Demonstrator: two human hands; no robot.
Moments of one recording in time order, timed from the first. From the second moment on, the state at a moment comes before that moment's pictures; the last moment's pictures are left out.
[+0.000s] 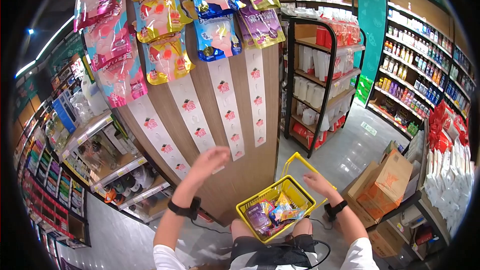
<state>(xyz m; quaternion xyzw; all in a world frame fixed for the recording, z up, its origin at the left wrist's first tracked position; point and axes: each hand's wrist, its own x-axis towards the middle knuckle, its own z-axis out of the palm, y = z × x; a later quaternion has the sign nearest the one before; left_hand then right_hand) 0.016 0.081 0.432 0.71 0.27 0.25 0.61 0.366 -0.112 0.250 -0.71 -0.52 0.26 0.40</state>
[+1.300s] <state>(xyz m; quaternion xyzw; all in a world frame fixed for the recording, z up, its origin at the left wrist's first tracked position) 0.072 0.083 0.629 0.63 0.10 0.66 0.40 0.232 -0.017 0.557 -0.45 -0.63 0.17 0.61</state>
